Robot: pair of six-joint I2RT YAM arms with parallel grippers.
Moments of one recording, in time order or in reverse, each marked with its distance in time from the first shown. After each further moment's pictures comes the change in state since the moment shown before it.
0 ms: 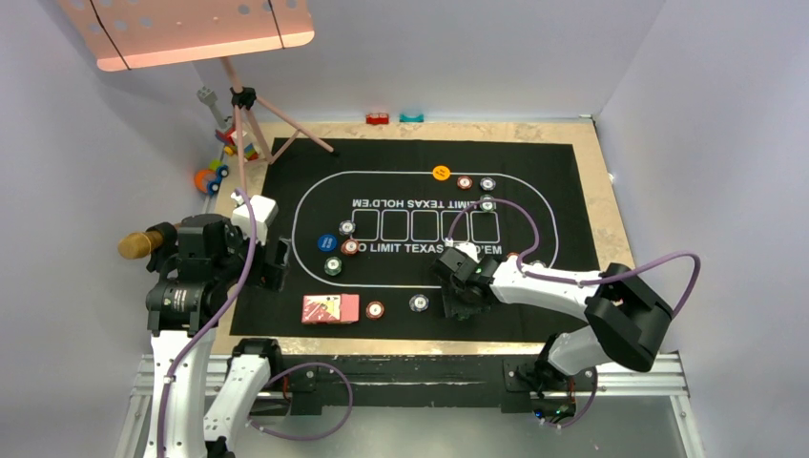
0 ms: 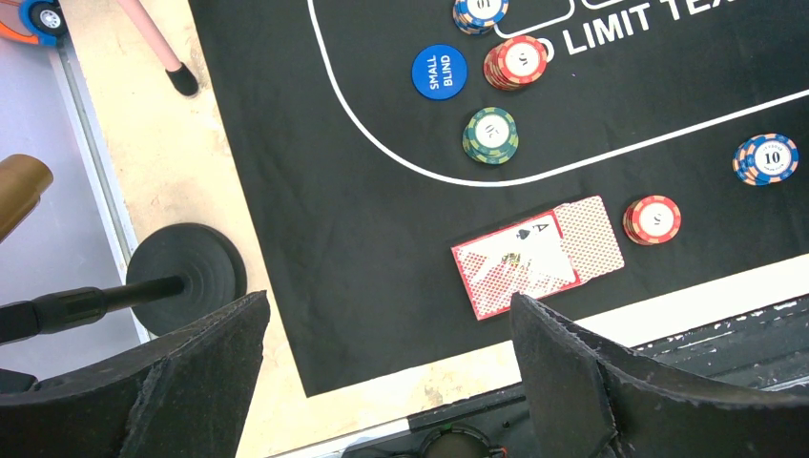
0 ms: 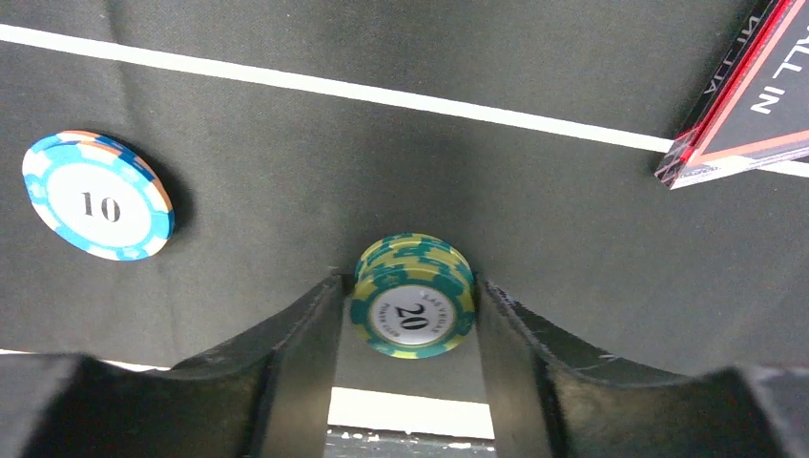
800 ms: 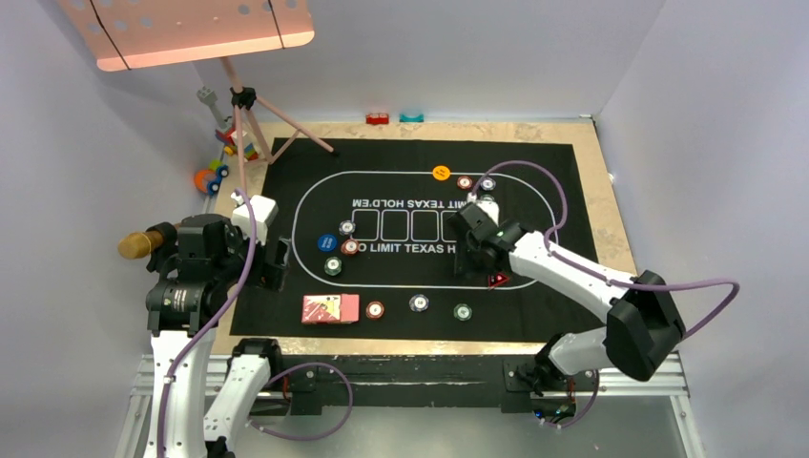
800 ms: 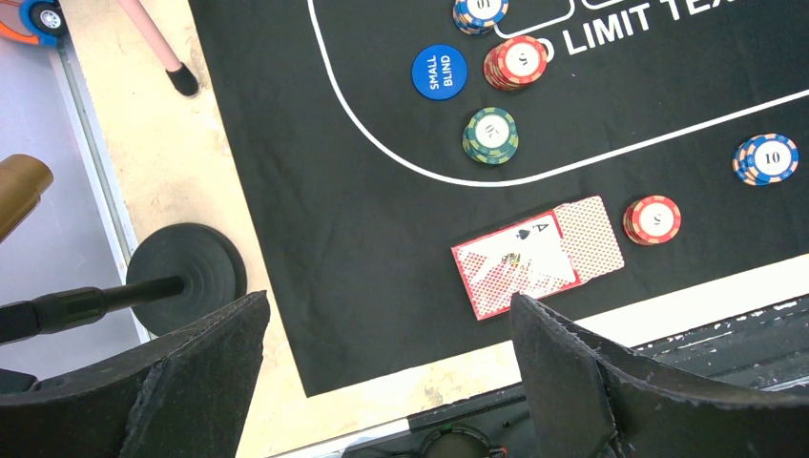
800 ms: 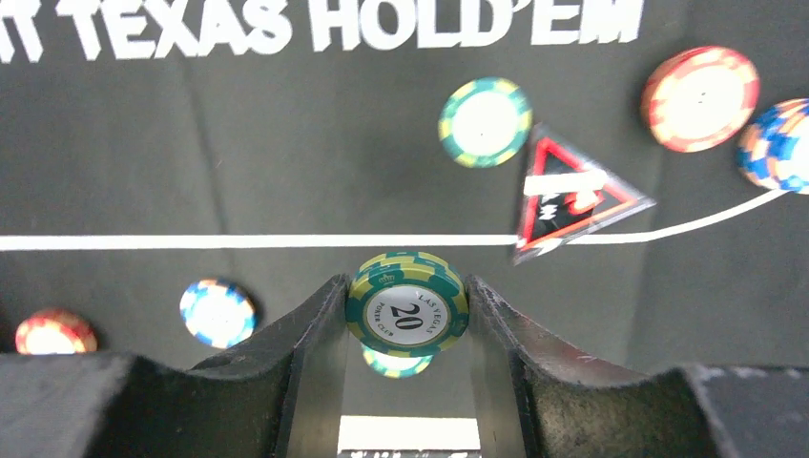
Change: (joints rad) left arm 0.000 0.000 0.000 0.000 0.000 0.000; right arm -0.162 -0.061 0.216 -0.135 0.077 -0.031
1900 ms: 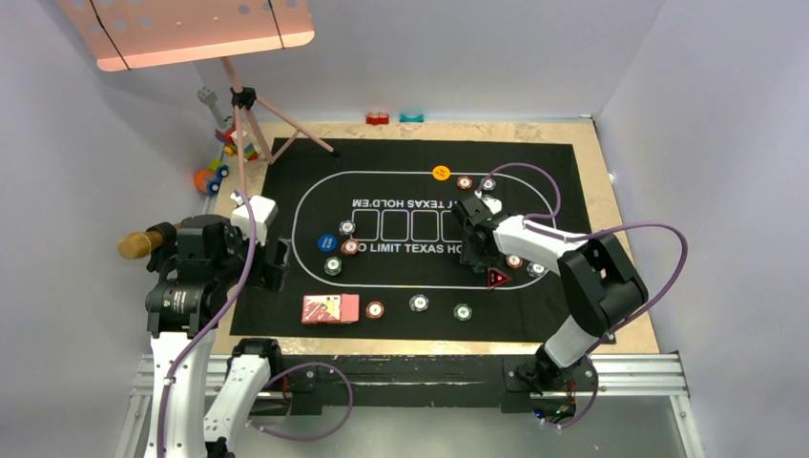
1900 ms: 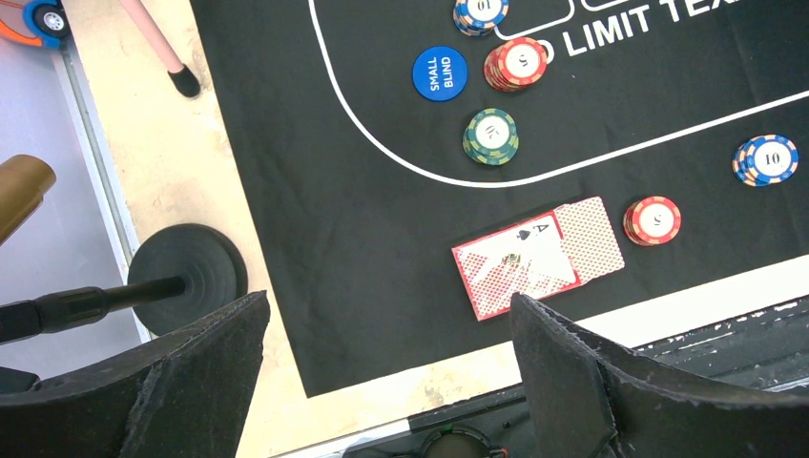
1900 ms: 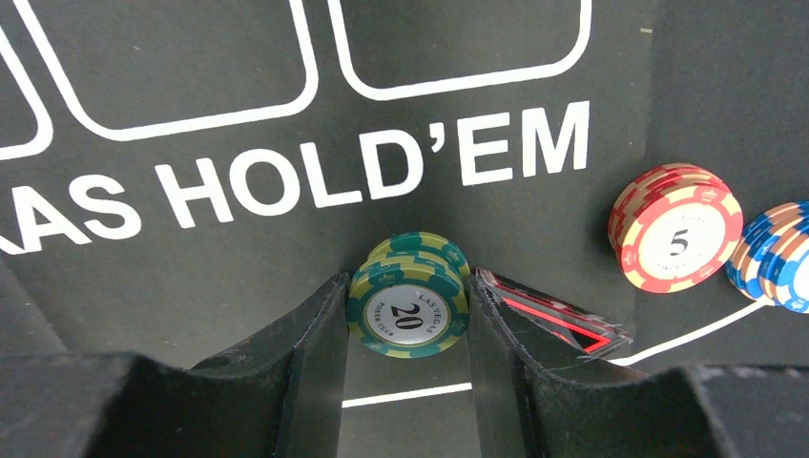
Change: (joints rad) left arm 0.000 -0.005 0.000 0.000 -0.001 0.000; right arm -0.207 0.269 0.000 0.192 0.029 -0.076
